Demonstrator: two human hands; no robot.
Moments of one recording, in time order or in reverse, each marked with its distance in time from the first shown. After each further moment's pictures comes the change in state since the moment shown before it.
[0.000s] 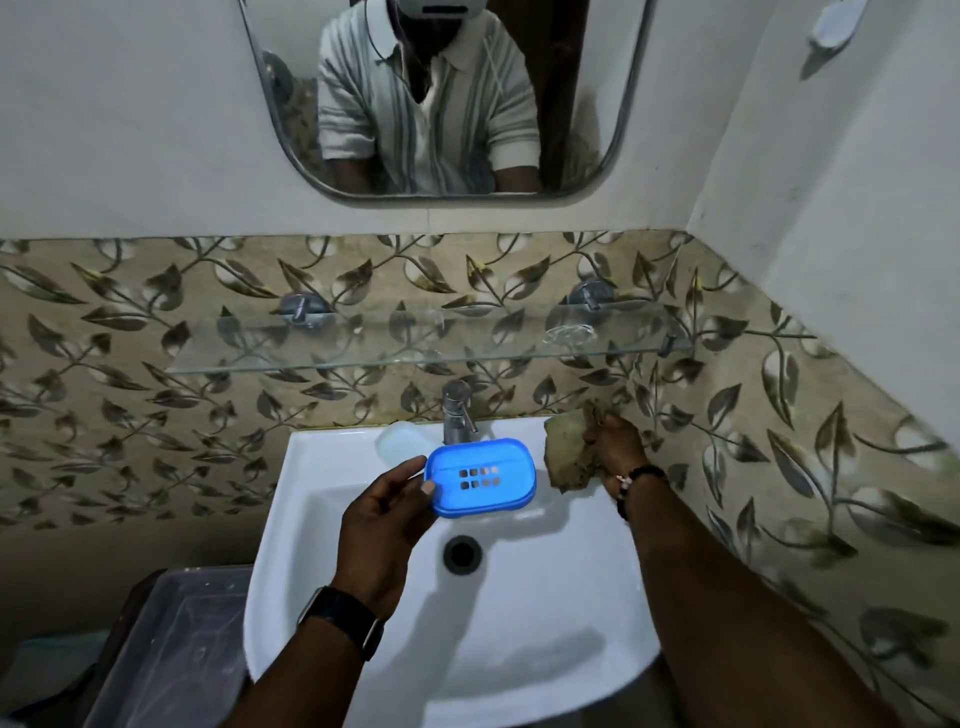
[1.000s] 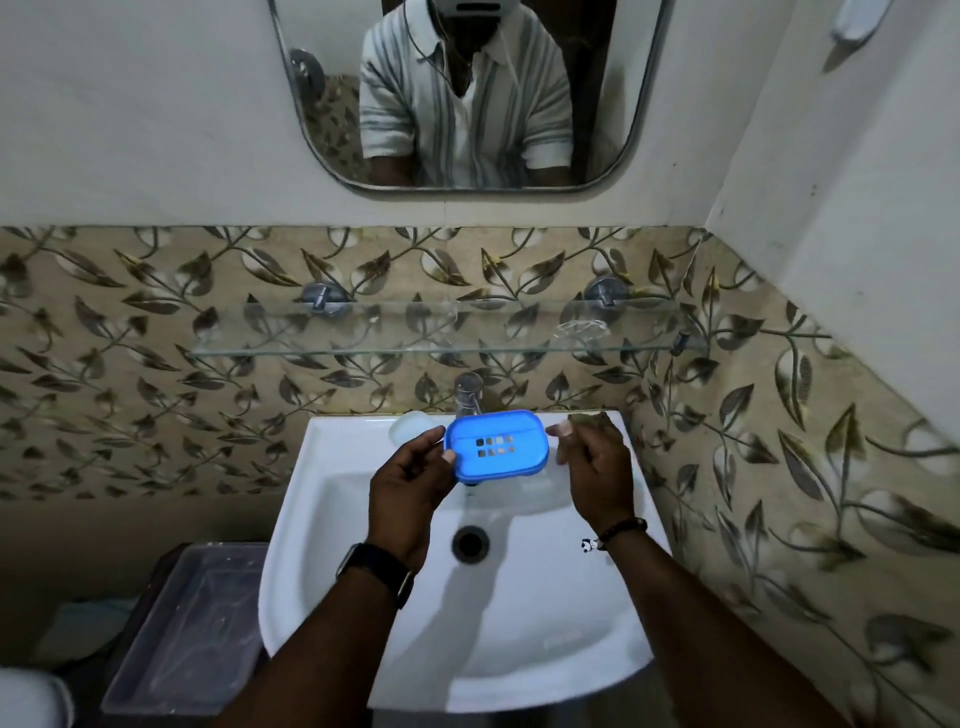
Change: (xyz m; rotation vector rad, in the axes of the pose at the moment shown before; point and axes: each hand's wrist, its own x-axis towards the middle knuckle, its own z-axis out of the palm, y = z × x) left_hand 0.013 -0.008 0.027 0.021 0.058 0.091; right_hand -0.087 0.010 0.027 -0.287 0.073 -0.860
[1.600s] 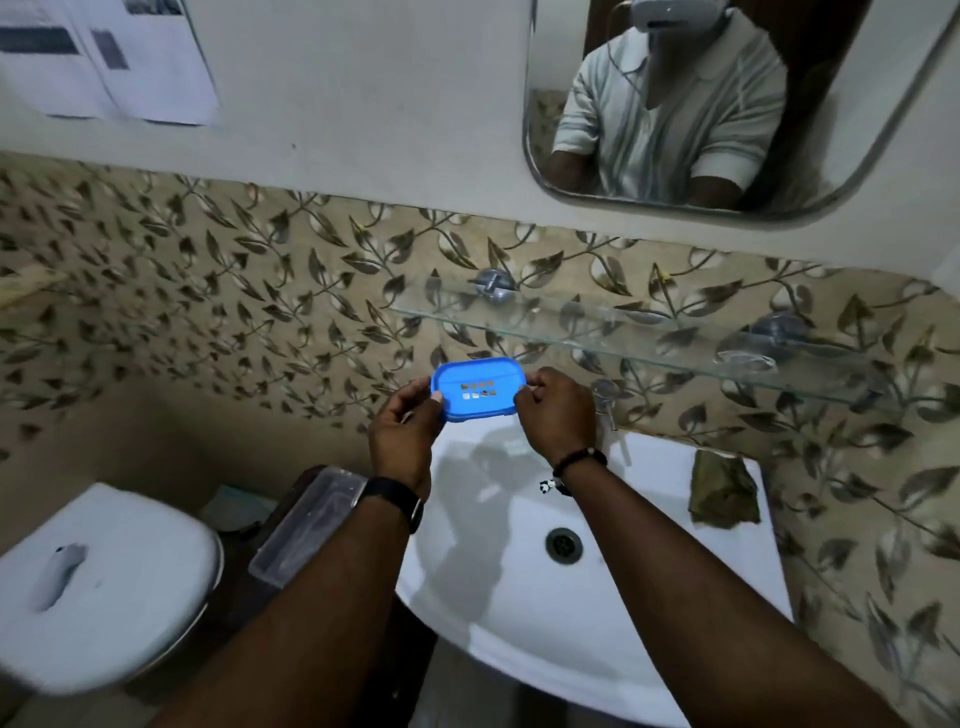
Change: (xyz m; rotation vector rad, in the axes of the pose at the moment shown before) left_hand -0.002 0.085 -0.093 -0.080 0.467 0.254; right_hand 0.017 -0.131 0.148 -0.170 -0.350 0.001
